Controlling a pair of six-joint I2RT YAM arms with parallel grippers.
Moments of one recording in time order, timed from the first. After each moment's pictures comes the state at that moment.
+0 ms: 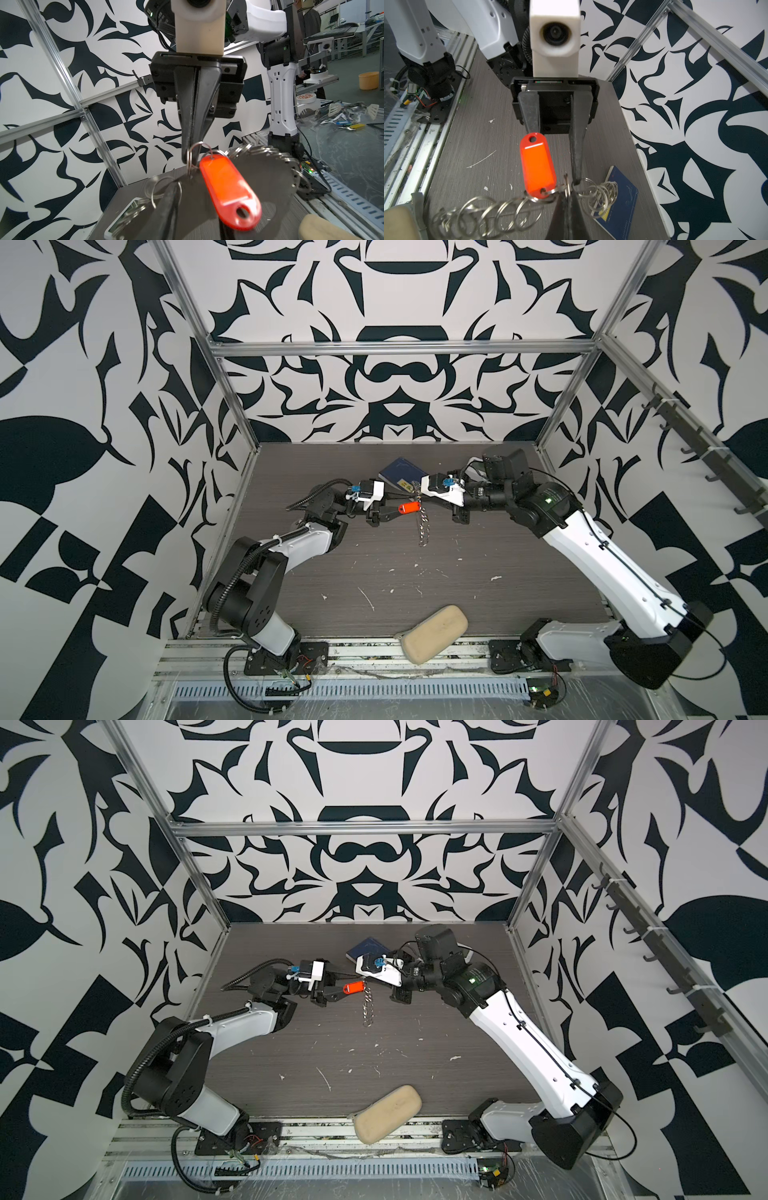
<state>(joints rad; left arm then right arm) -0.49 1.58 0.81 1.32 1.18 -0.18 0.59 1.27 1.43 -0.72 -0.56 -0.76</state>
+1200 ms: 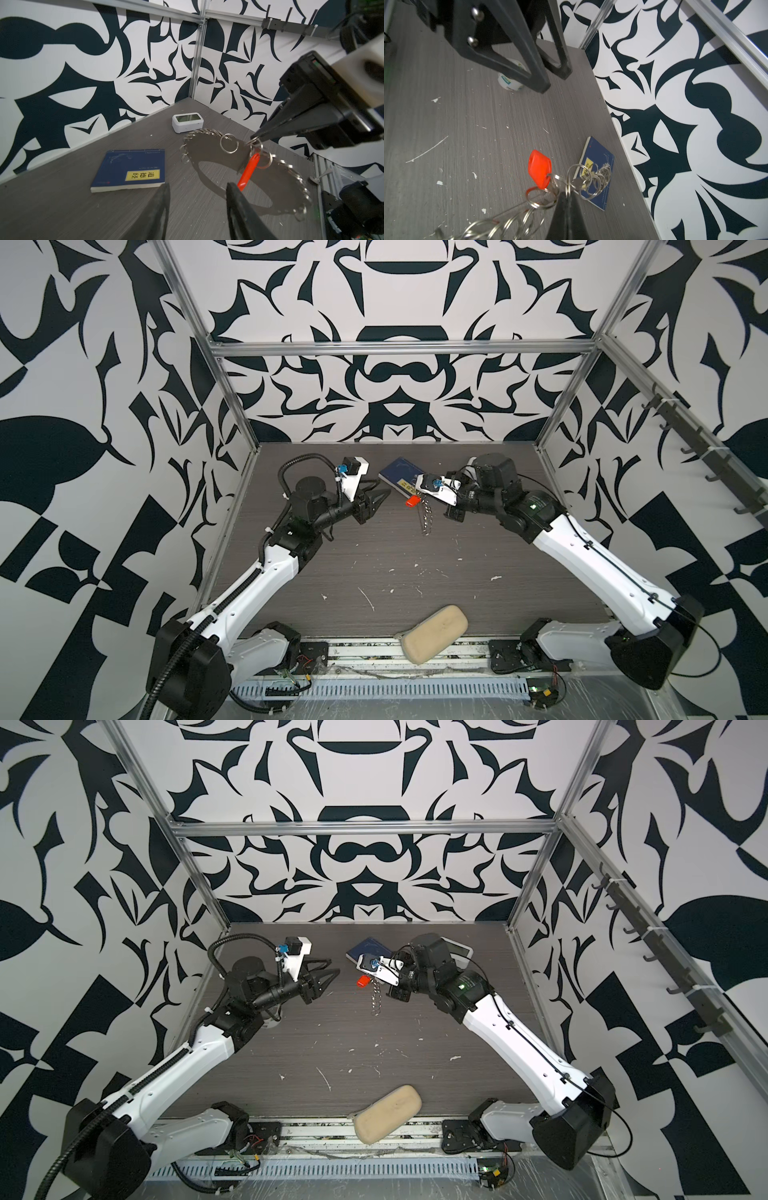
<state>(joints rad) -0.47 1.14 0.85 0.17 0.53 -0.14 0.61 1.27 1.27 -0.52 -0.29 -0.71</state>
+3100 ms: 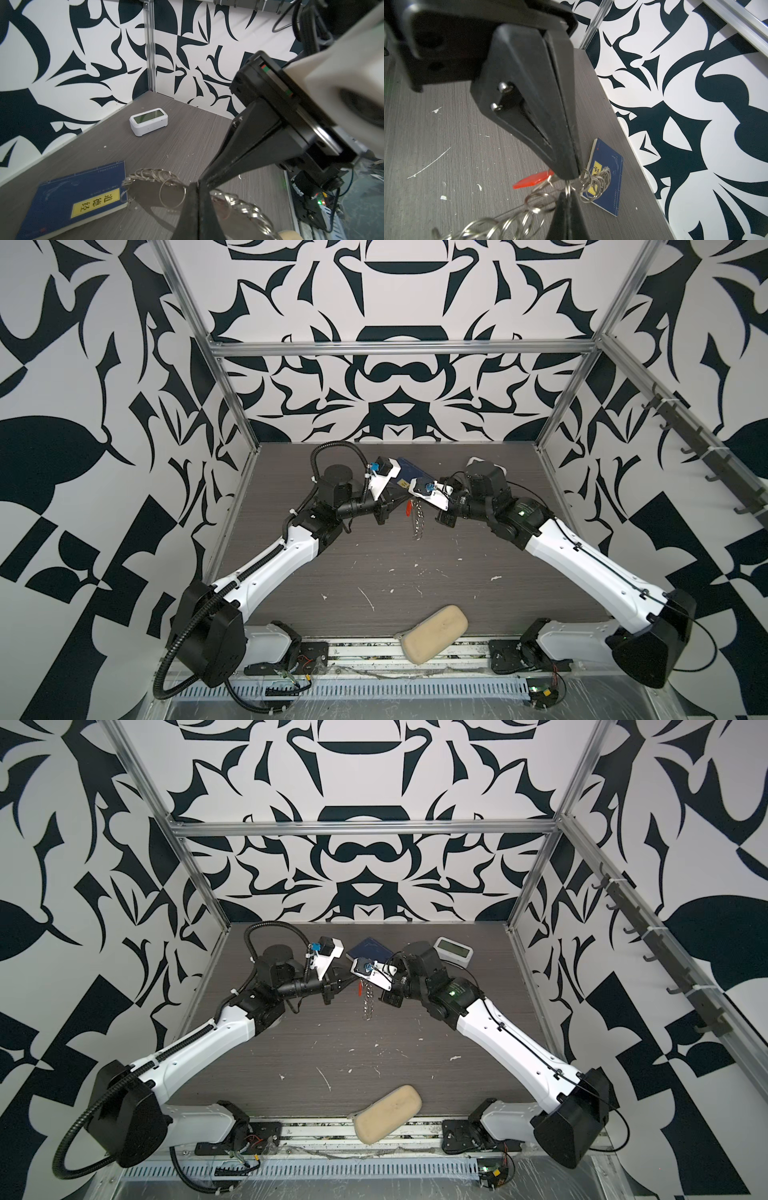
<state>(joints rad) -0.58 1.32 0.97 0.17 0.69 -0.01 0.66 1.27 1.21 -0.44 -0.28 -0.63</state>
